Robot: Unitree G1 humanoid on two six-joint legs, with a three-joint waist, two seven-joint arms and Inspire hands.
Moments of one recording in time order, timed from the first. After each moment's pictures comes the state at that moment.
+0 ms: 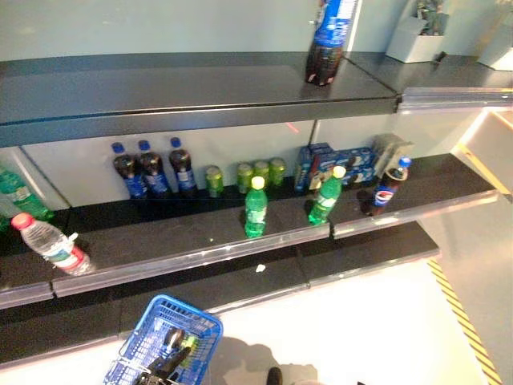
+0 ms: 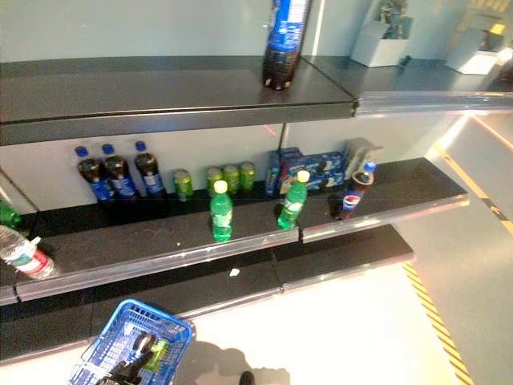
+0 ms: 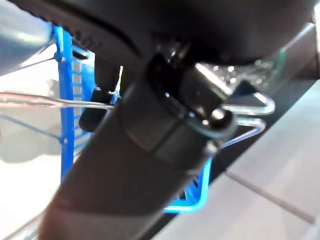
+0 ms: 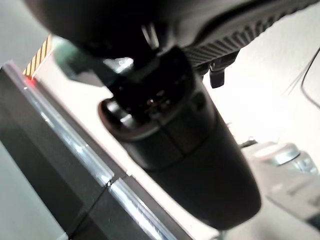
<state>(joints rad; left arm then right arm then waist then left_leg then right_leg) 0.00 0.20 0.13 1.25 -0.84 -0.17 0.09 0.07 -0.22 0.12 1.23 0.43 0.00 0.00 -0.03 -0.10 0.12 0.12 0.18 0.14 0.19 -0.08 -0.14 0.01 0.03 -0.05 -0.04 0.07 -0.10</state>
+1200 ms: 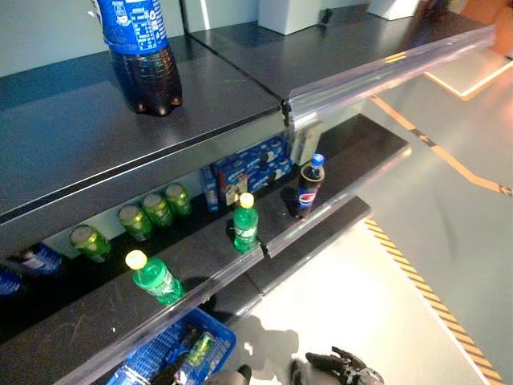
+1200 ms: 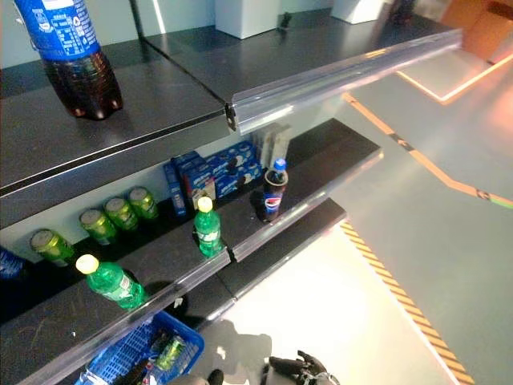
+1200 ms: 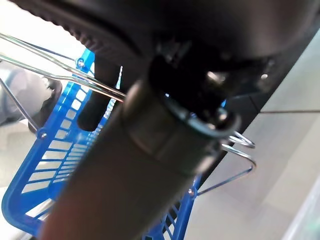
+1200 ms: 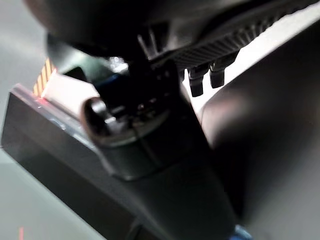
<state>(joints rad) 0.04 0.18 0.07 1.27 -1.05 -0.18 0.16 -0.07 -0.15 0.23 1.25 0.42 -0.03 -0.03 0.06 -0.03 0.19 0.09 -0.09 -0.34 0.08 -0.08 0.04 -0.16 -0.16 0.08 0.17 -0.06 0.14</state>
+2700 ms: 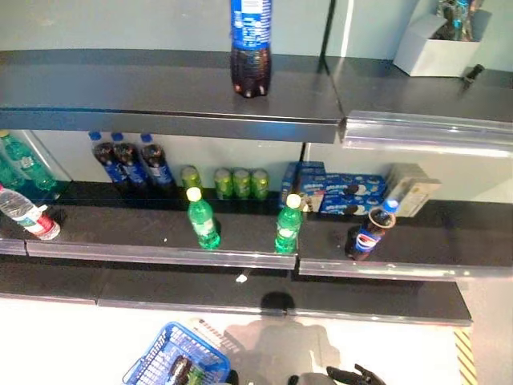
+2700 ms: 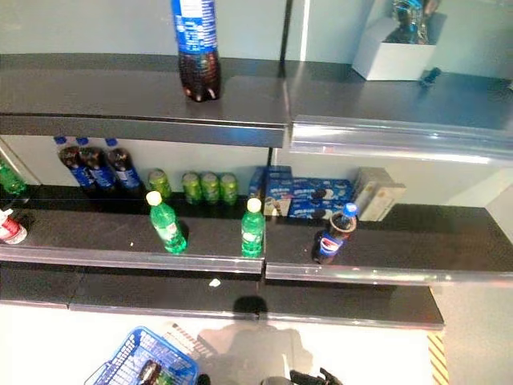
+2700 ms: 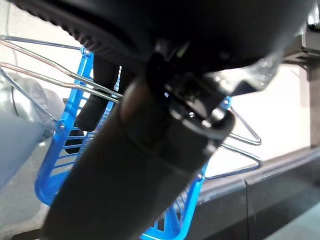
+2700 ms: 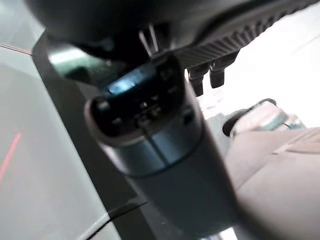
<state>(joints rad) 0.07 0.19 0.08 1.33 -1.00 -0.15 0.11 0.01 -0.20 0.16 1.23 0.47 -0.10 -0.06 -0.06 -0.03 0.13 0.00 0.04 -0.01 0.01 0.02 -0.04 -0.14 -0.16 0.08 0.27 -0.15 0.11</state>
